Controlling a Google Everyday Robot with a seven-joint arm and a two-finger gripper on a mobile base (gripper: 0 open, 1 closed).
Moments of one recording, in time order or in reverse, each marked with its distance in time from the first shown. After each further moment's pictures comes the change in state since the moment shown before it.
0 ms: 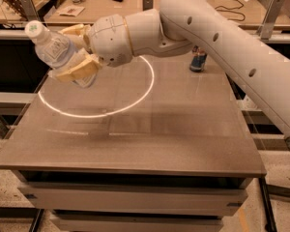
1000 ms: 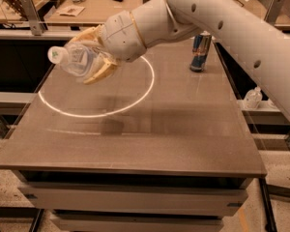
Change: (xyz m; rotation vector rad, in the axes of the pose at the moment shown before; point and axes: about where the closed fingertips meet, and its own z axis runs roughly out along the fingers) arm 0.039 -0.001 -0.033 -0.082 0.250 -0.245
